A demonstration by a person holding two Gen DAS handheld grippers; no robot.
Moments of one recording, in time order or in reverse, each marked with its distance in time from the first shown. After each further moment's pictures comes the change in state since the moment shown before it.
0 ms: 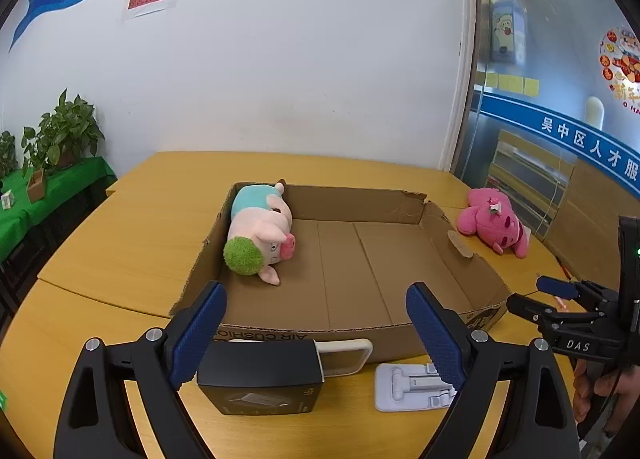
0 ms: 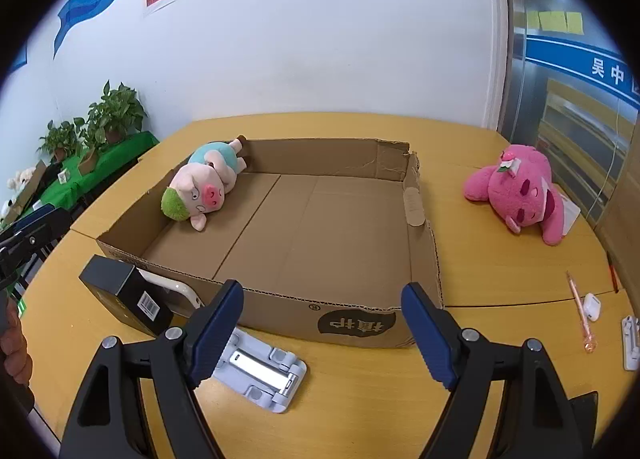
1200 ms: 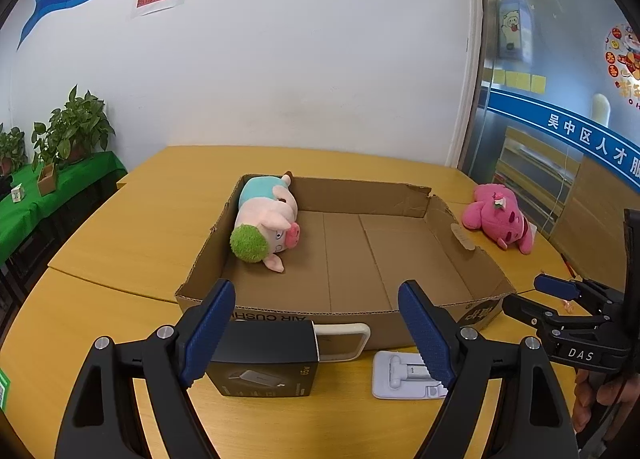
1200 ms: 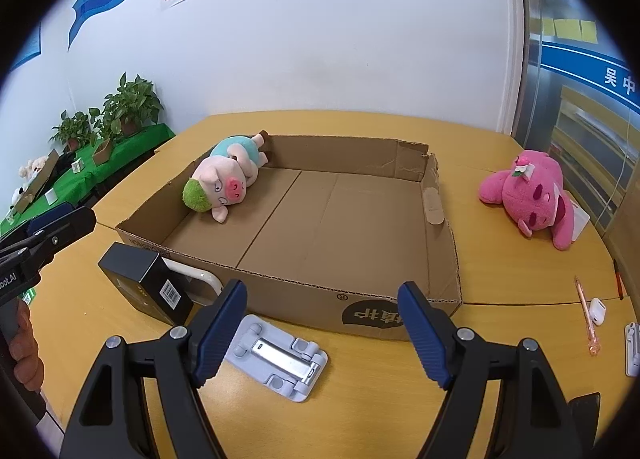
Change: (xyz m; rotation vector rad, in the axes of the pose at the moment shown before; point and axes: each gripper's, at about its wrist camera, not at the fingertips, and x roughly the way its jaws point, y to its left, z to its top) left arm -0.014 -0.013 -0.012 0.000 0.017 0.053; right arm -0.010 0.017 -0.003 -0.021 0.002 0.049
